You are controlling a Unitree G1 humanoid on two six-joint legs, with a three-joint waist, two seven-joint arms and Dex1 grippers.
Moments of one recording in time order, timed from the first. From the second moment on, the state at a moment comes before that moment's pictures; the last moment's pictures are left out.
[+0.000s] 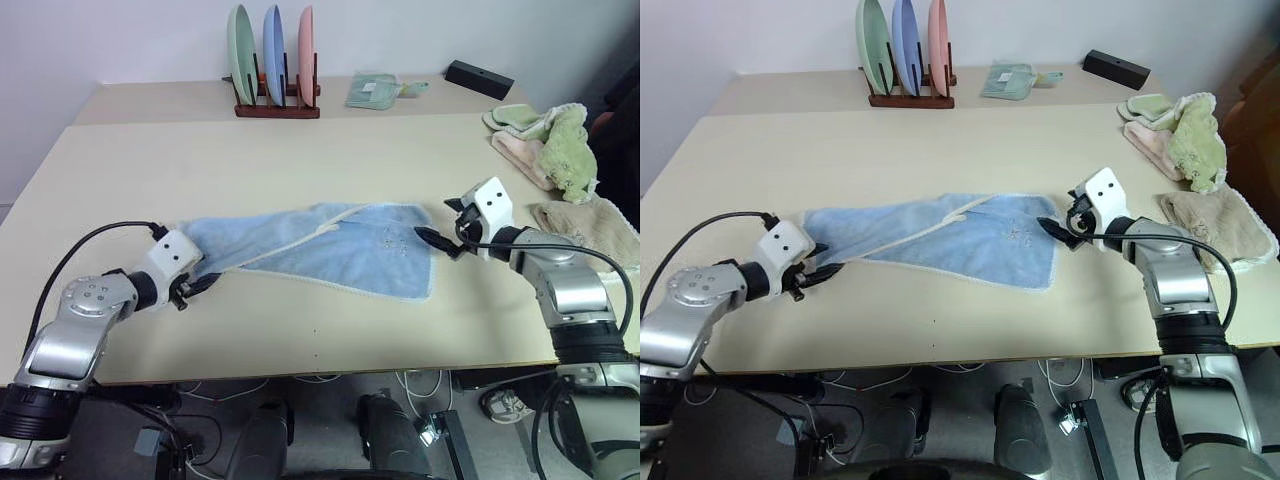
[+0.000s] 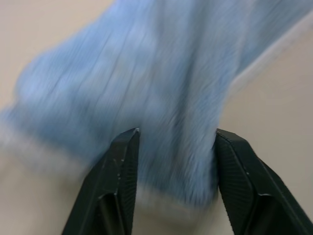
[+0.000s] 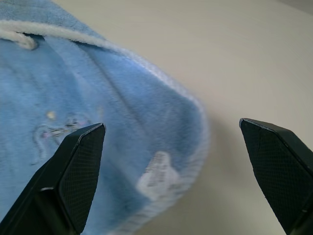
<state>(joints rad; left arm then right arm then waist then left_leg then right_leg) -0.13 0.83 0.05 -0.14 -0.14 0.42 -0.74 -0.49 -0.65 -0.04 0.22 0.21 0.34 0.75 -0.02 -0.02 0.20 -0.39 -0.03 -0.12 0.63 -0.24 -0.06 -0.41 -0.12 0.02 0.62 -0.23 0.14</state>
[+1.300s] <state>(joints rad) -0.09 0.82 0.10 -0.11 -0.16 0.28 -0.81 -1.06 -0.53 0.05 1.13 0.03 0.29 0.83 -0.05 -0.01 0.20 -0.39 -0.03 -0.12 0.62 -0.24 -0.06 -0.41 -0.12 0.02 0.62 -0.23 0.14</state>
